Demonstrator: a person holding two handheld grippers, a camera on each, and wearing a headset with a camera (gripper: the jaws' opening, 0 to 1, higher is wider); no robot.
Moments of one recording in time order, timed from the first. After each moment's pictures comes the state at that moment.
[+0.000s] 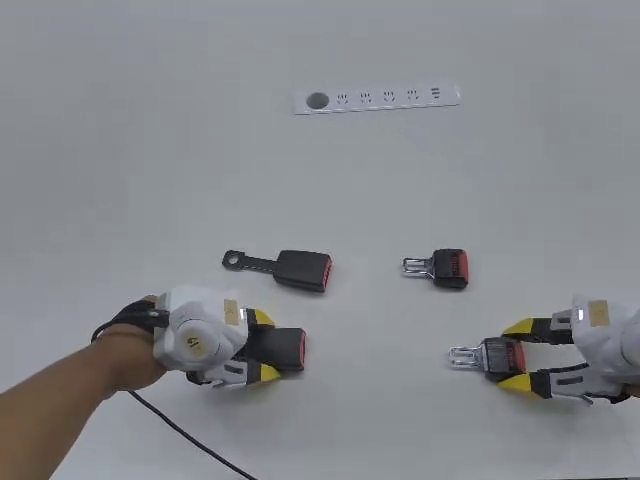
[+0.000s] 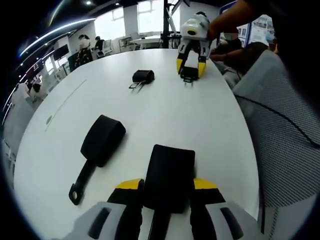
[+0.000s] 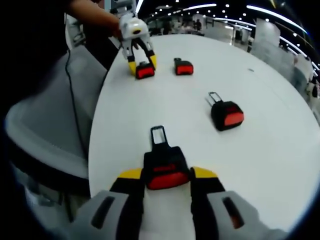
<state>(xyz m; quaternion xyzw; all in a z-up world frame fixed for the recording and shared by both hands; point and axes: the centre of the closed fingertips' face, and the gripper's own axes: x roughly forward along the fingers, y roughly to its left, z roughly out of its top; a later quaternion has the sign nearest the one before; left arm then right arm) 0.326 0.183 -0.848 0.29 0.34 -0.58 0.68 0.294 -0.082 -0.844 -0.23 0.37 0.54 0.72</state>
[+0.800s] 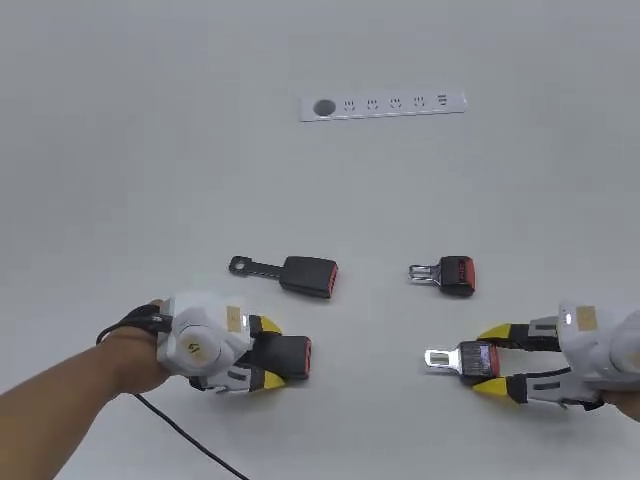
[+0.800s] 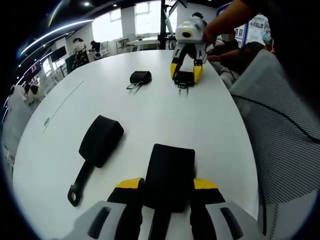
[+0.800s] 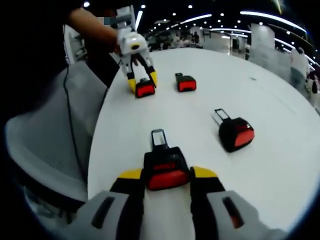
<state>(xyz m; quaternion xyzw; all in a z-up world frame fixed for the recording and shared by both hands) 0.326 0.182 -0.851 0.29 0.34 -0.60 0.67 0.303 -0.044 -0.846 -0.17 0.33 0.56 0.74</state>
